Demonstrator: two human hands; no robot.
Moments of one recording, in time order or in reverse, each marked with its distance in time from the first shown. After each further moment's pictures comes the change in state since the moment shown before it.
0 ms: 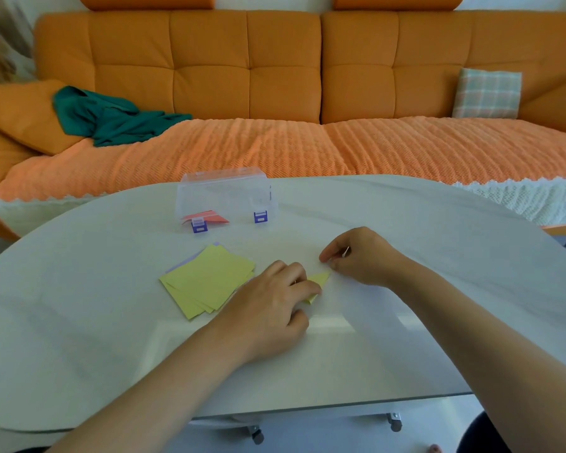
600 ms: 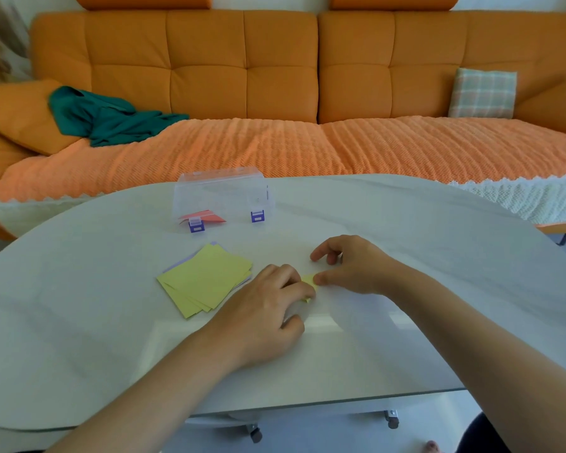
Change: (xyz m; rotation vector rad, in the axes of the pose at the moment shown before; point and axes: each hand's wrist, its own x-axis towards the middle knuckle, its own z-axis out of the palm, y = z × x) left_hand -0.010 -0.002 0.003 -0.089 0.007 -0.008; right_hand -0.009 0.001 0.009 0.054 -0.050 0.002
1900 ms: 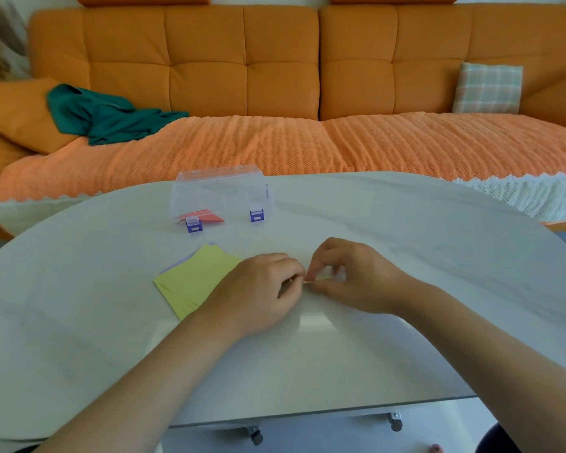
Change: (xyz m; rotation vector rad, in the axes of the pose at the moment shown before) left_hand 0.025 -0.009 -0.012 -0.039 0.219 0.034; right_hand -0.021 -0.004 0.003 -0.071 0.024 -0.345
